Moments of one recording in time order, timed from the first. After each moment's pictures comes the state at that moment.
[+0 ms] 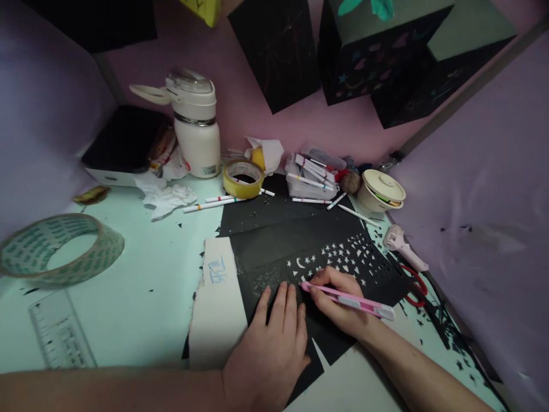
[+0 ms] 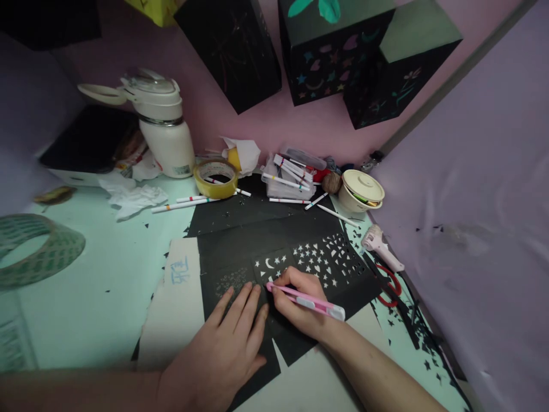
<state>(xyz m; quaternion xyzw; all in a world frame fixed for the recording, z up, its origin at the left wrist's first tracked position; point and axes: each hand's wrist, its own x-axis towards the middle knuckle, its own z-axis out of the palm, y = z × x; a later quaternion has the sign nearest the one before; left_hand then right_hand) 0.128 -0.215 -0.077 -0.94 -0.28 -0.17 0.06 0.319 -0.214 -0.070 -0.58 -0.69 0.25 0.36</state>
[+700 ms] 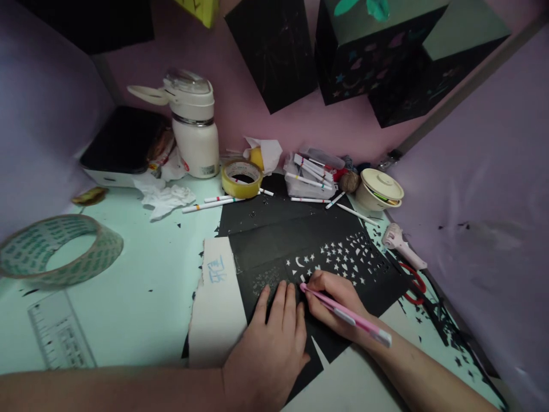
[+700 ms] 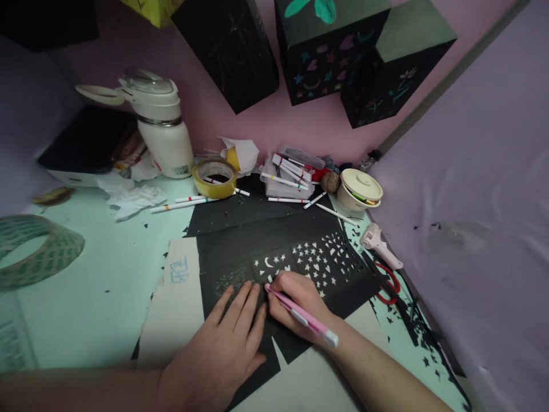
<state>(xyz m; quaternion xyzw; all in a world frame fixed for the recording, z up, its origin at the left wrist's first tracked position) 0.128 -0.216 -0.078 -0.95 -0.28 -0.17 0.05 0.320 -0.215 -0.073 -0.51 -0.77 0.22 0.32</state>
